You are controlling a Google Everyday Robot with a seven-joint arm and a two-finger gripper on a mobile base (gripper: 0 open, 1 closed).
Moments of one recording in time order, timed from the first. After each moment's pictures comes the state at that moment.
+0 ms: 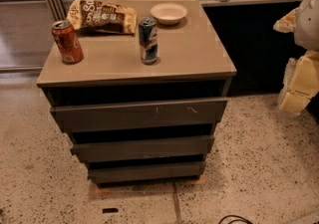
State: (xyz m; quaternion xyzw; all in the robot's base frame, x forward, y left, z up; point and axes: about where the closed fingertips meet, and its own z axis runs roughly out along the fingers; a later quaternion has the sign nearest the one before) arm 0.438 -0.217 0.976 -0.60 0.78 -0.03 0.16
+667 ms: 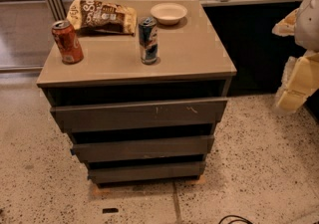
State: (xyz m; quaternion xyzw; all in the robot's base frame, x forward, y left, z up) arm 0.438 -0.216 0.977 -0.60 0.78 -0.04 0.16
